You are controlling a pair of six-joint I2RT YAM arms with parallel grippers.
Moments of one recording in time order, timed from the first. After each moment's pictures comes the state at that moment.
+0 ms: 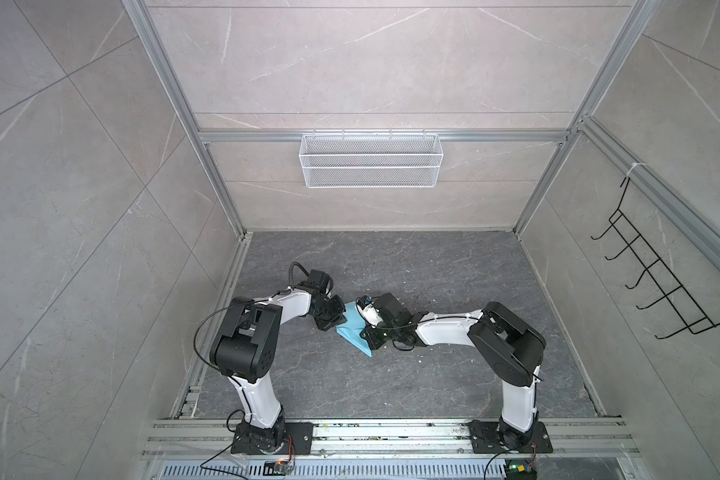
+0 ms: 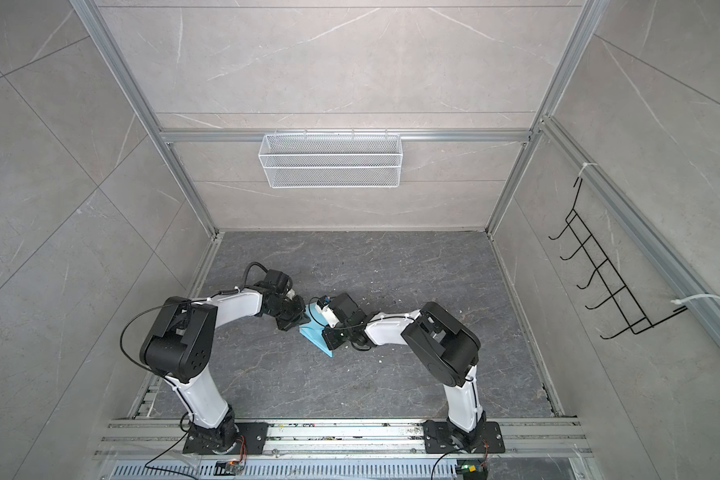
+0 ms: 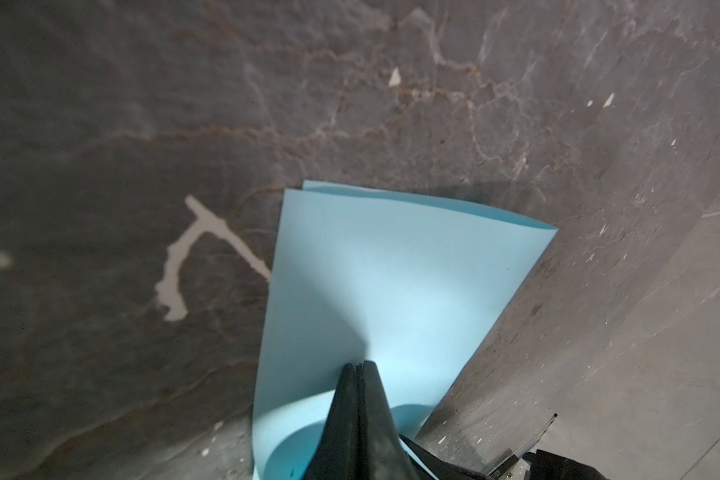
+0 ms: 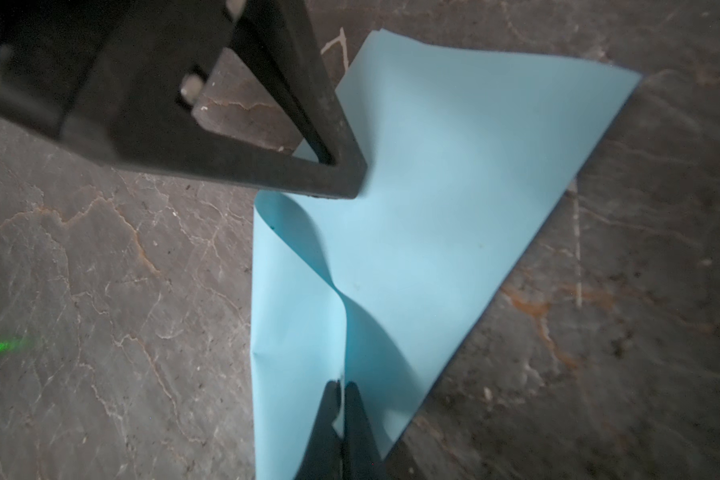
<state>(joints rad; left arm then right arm) -0.32 1.80 0.99 -0.41 0.43 -0.78 0.84 1.96 1.05 0.05 -0.25 0.21</state>
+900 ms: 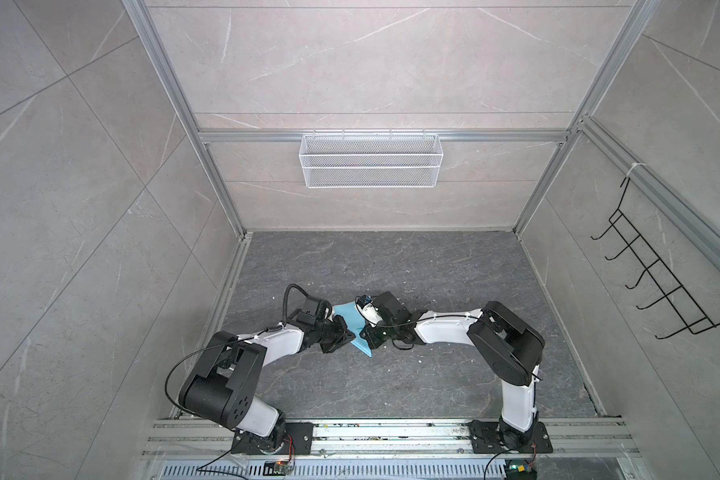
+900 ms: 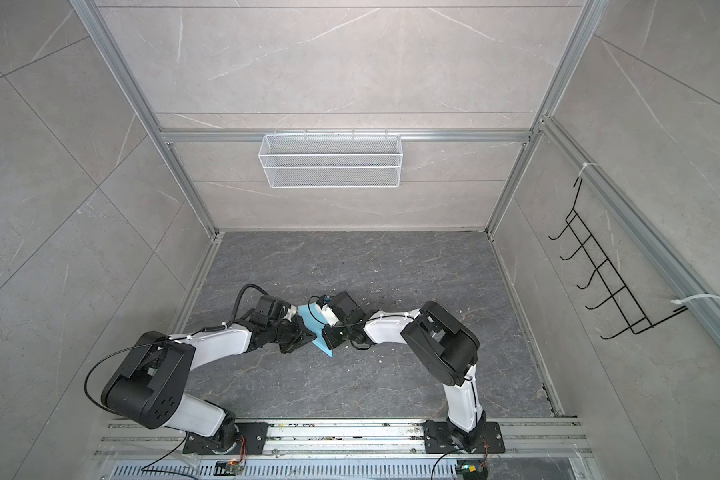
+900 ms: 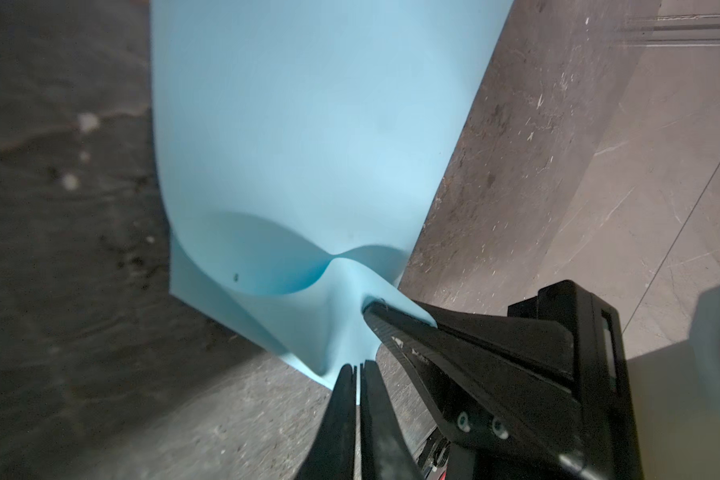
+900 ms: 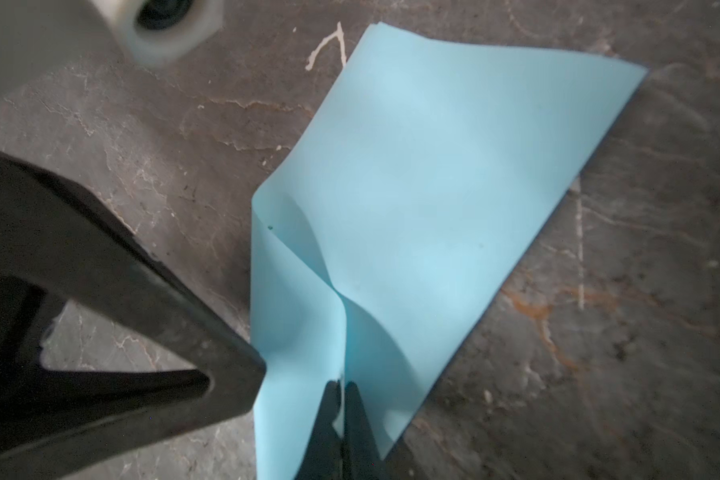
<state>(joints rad) -0.40 1.51 0.60 -0.06 0.56 -0.96 0.83 1.96 1.07 0.01 -0.26 0.21</state>
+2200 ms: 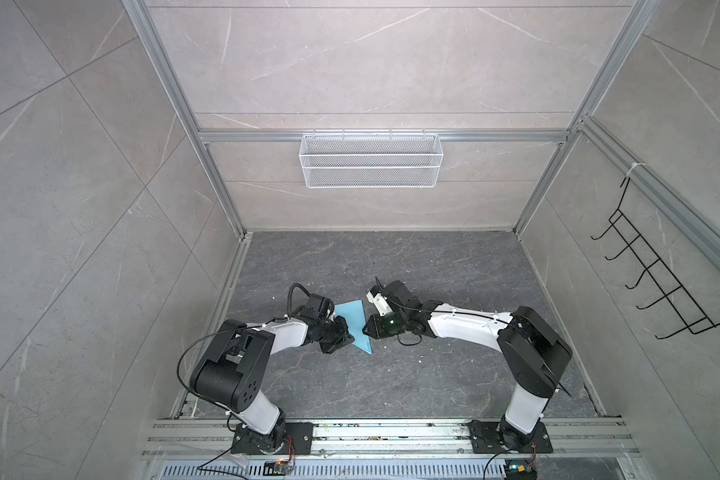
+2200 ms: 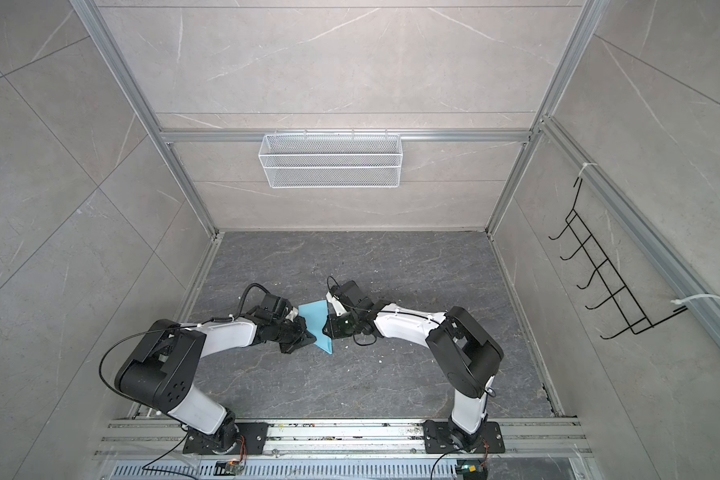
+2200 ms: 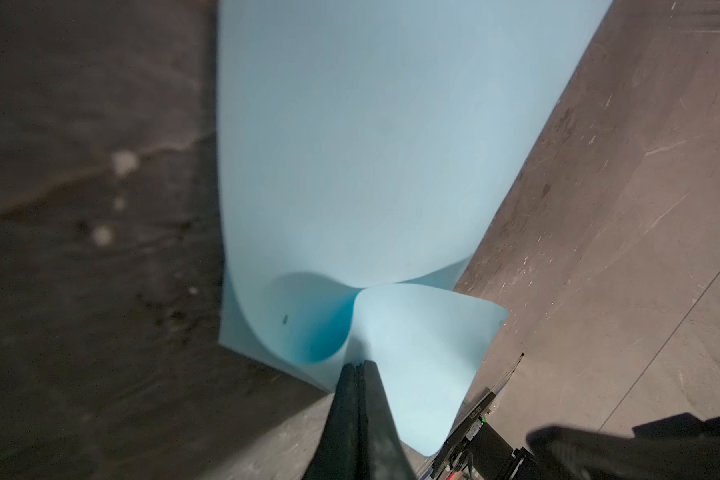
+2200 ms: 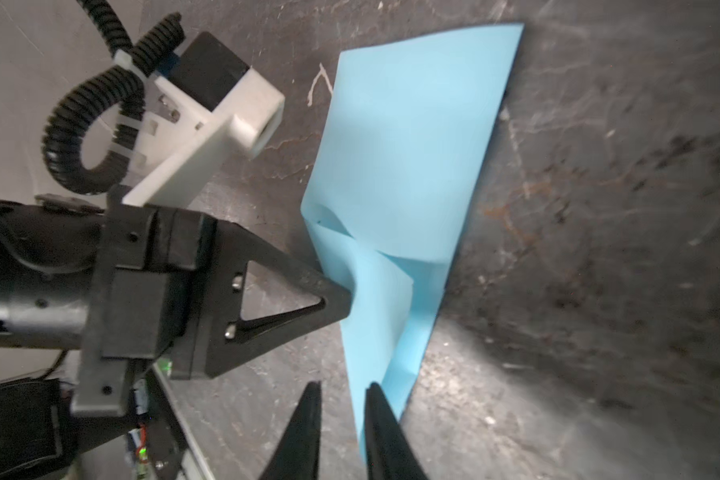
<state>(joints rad) -0.41 1.60 0.66 -0.15 0.53 -0.91 0.80 1.81 1.10 -0.18 -0.40 0.59</state>
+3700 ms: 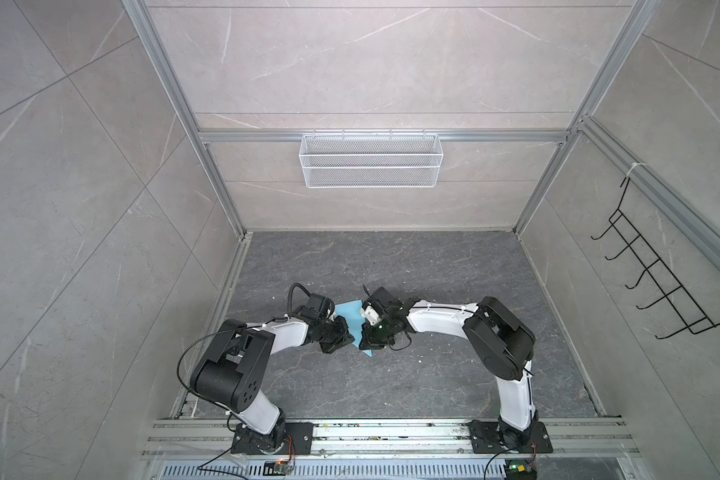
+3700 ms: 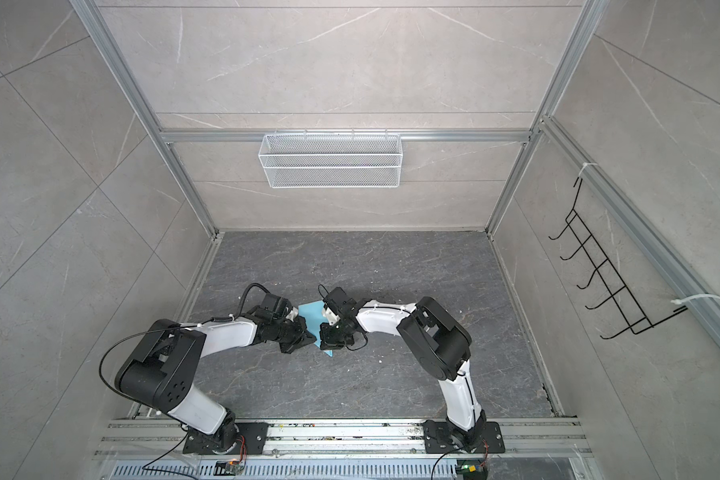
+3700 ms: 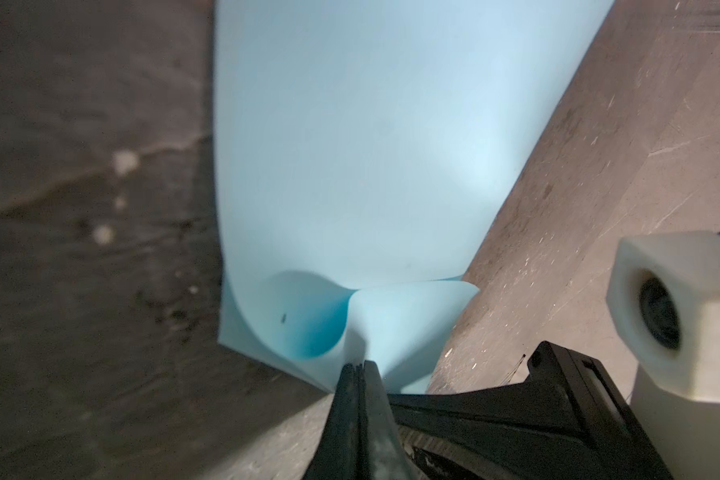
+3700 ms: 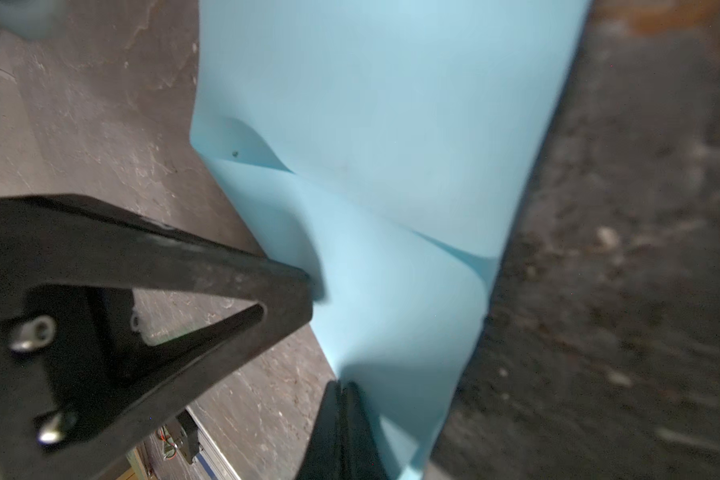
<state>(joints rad) -0.41 1.60 0.66 -0.16 0.53 -0.91 0.82 2.03 1.27 -0.37 -0.49 0.66</state>
